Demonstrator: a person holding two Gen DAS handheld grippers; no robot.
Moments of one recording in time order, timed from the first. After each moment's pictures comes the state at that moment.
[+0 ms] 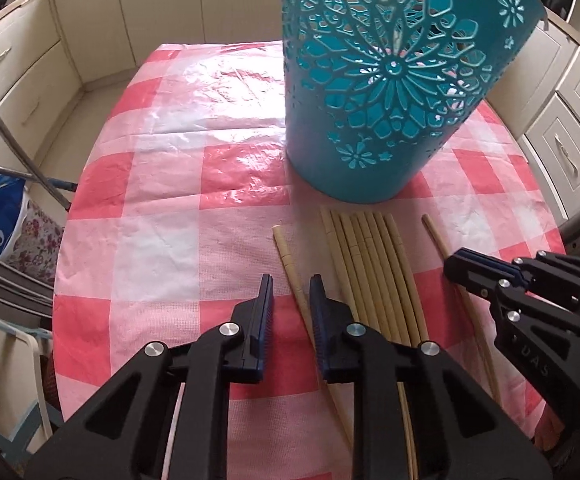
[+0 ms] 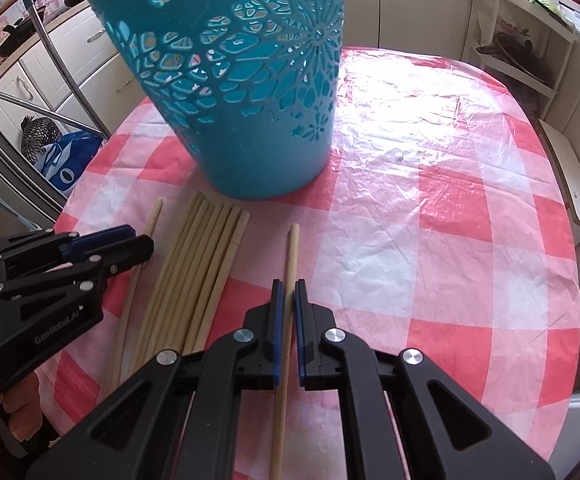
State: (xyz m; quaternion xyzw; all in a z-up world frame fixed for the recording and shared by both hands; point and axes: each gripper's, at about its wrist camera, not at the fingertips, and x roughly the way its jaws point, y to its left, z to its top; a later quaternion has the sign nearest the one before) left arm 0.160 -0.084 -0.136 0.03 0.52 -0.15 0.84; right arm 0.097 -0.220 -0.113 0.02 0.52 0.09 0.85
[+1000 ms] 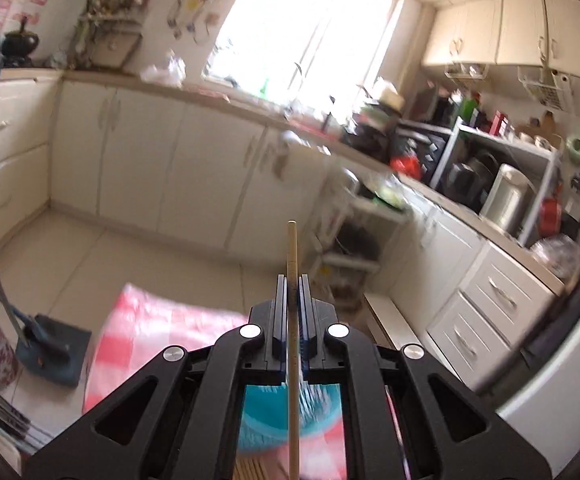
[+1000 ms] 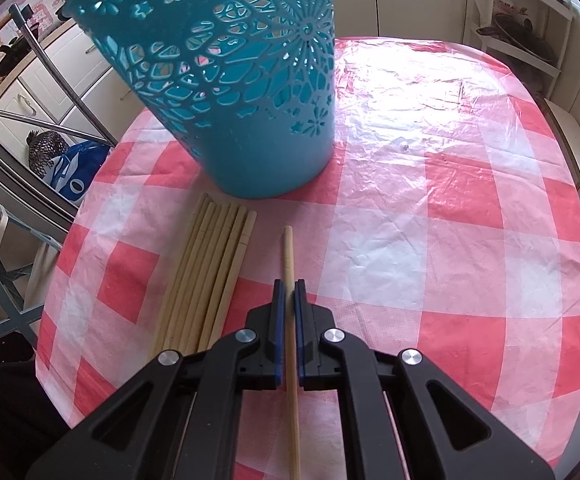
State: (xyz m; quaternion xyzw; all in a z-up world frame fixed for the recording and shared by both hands) left arm 0.190 -0.054 0.097 -0.14 0.21 -0.21 0.95; right arm 0.098 -0.226 -0.114 0.07 0.53 0.10 0.84
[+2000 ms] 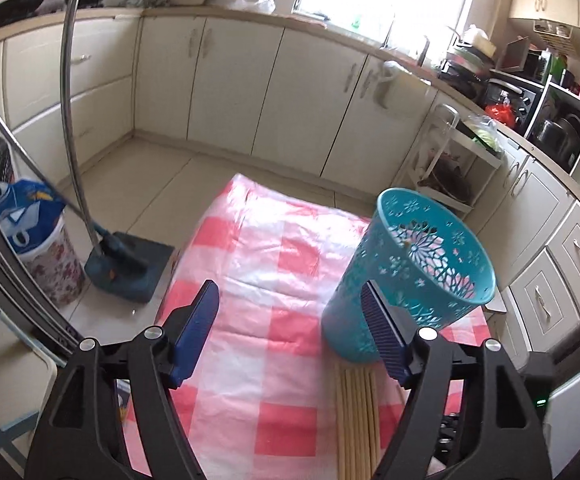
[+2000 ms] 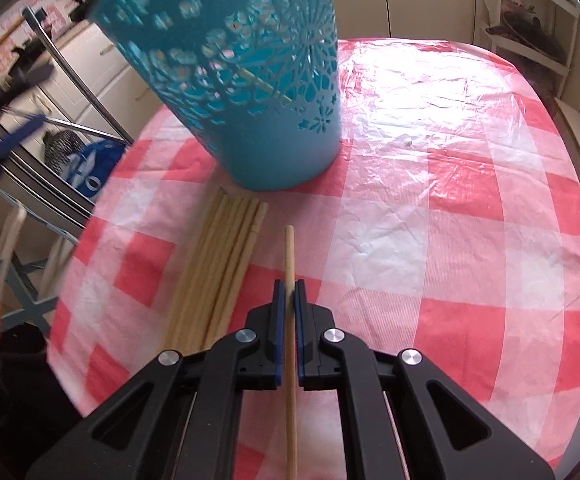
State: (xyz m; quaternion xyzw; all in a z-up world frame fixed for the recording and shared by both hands) left arm 0.163 0.008 -0.027 -0.12 0.36 -0.08 0.92; right arm 0.076 -0.237 -0.098 0.11 0.51 0.14 0.84
